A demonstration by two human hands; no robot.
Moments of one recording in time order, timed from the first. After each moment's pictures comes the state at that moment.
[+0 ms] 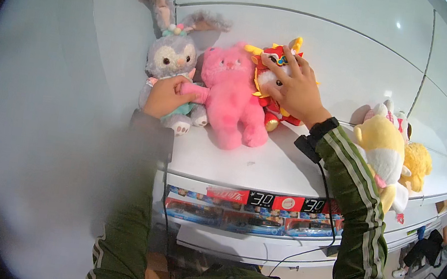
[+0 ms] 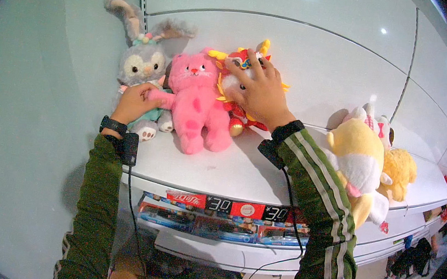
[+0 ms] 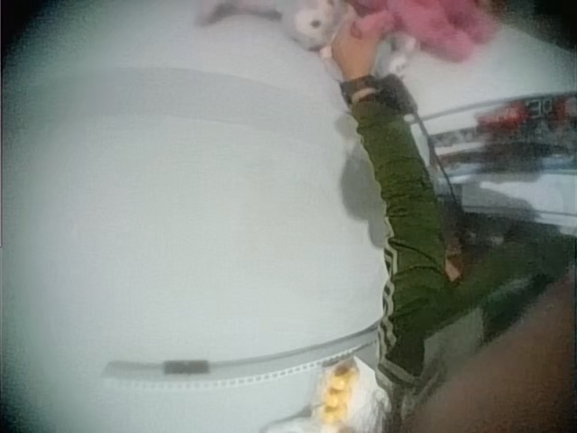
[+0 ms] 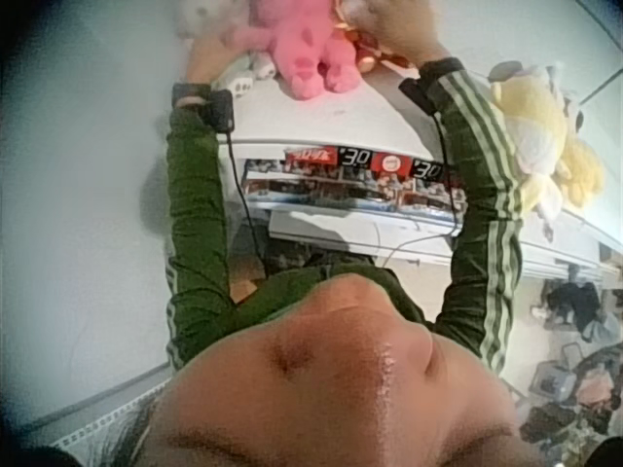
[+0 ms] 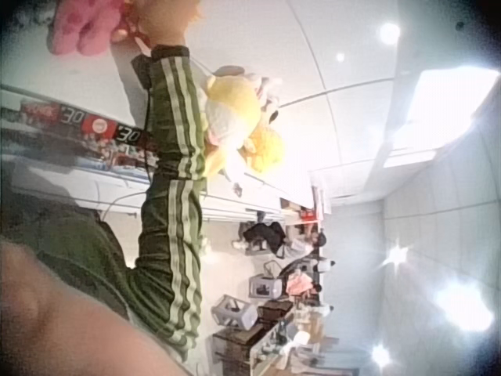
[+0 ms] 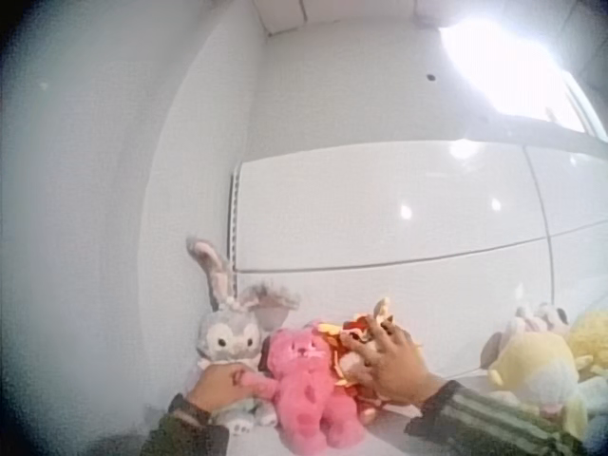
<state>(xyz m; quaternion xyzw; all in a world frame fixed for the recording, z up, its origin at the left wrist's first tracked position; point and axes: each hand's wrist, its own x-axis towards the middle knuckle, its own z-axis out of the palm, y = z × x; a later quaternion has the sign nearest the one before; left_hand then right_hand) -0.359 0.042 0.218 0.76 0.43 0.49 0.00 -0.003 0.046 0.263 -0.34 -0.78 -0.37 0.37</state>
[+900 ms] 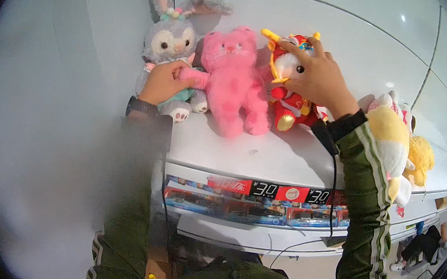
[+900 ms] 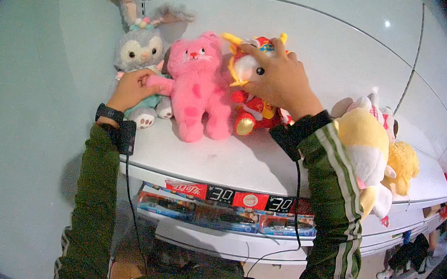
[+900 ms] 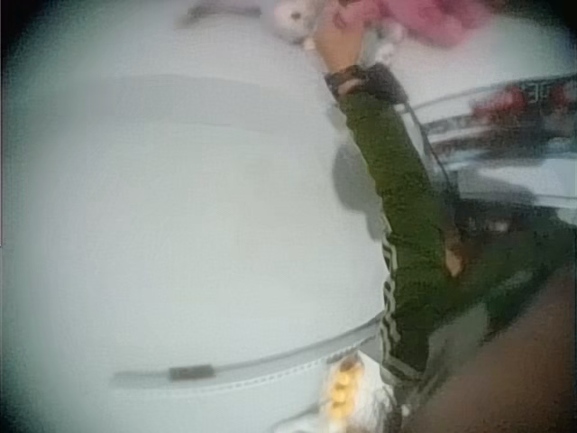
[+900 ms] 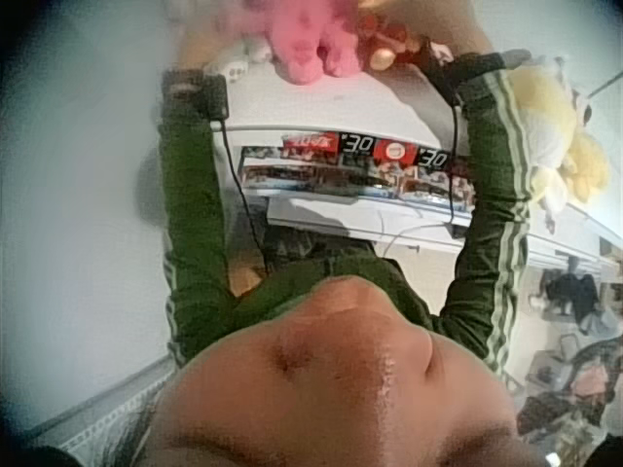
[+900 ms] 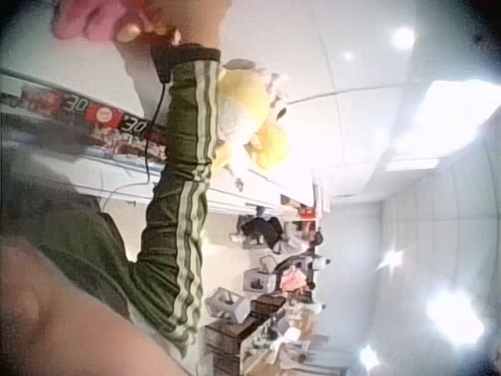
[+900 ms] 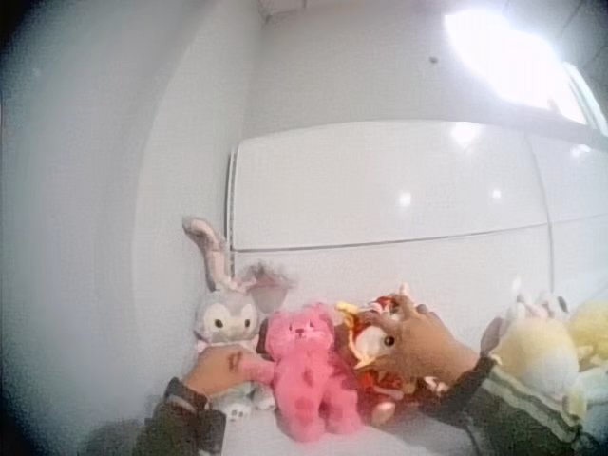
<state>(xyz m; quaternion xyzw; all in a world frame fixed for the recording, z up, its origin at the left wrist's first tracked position) -0.358 0.026 0.225 0.76 0.47 0.45 -0.04 0.007 0.003 0.292 -0.45 -0.79 -0.28 0.31</state>
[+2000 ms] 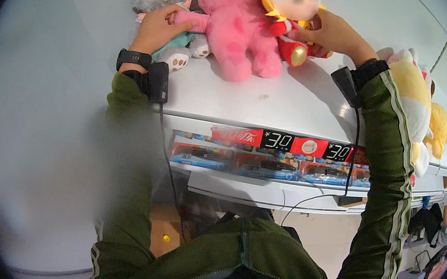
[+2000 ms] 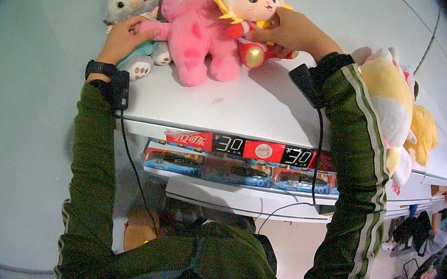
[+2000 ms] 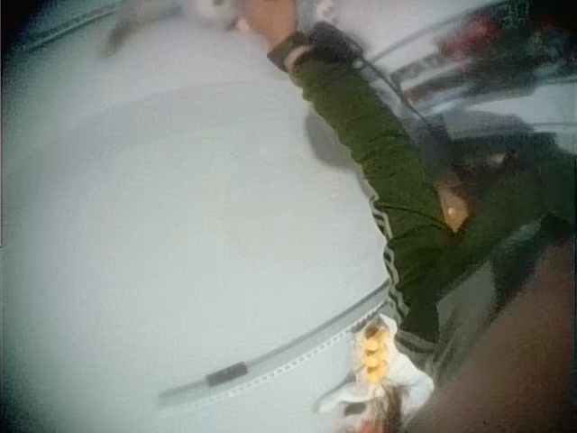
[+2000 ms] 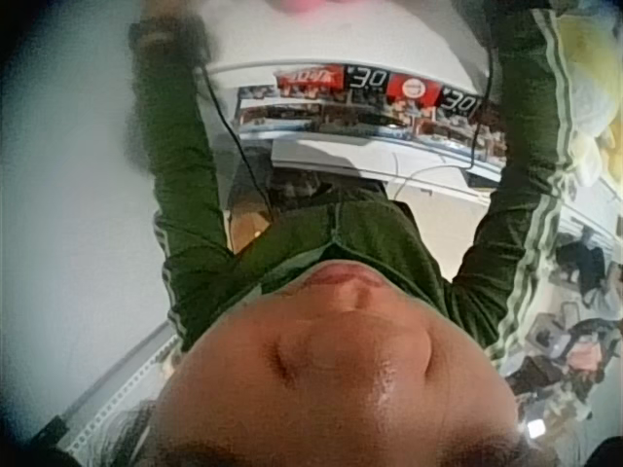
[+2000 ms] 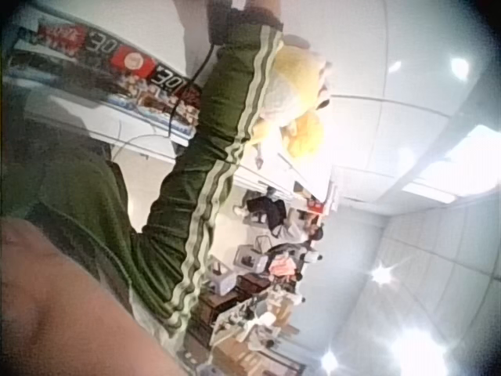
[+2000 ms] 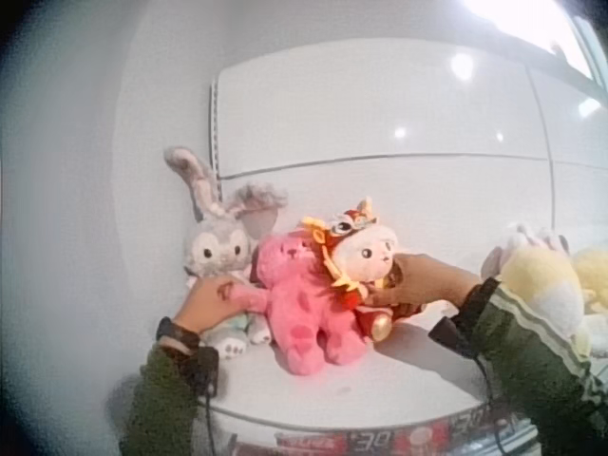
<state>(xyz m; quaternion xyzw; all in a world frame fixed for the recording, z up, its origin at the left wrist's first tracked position) -0.364 0.045 0.220 0.77 0.46 0.45 -0.03 0.031 0.035 0.266 -0.51 -0.82 0.08 0.25</state>
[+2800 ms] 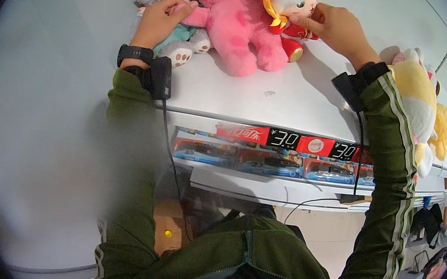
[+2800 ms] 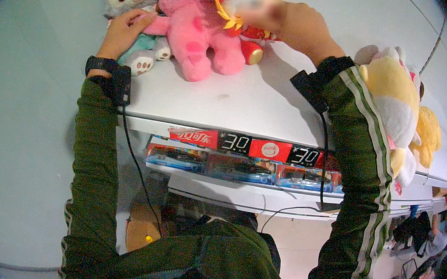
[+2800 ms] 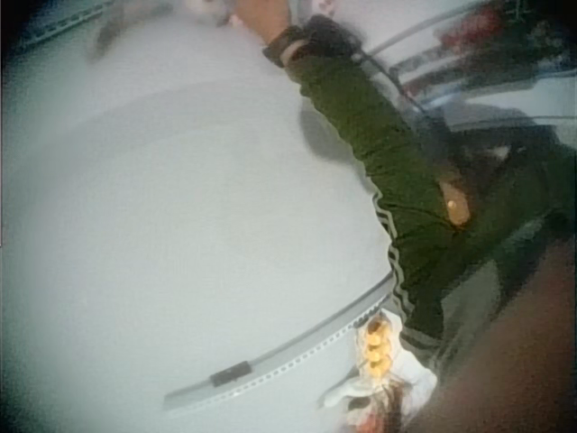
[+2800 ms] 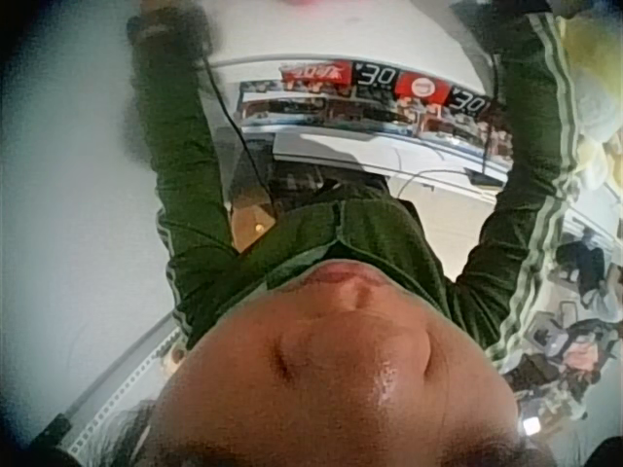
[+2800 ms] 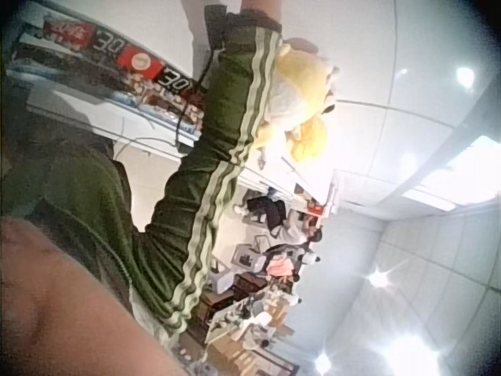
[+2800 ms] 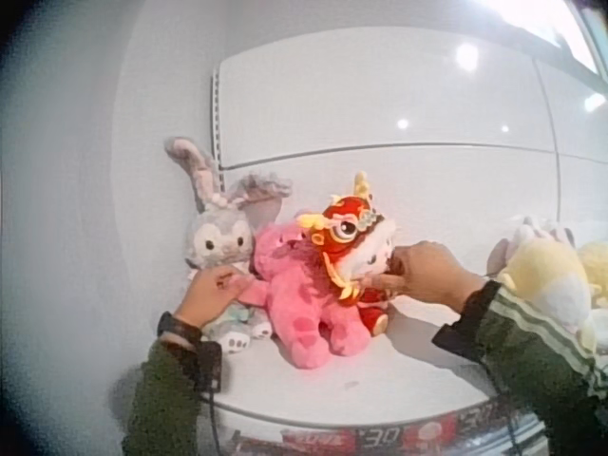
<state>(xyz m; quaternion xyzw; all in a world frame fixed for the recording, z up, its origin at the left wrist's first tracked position) -0.359 0.032 0.227 0.75 0.50 0.44 0.01 0.023 0.043 0.249 -0.45 -0.82 -0.21 0.29</state>
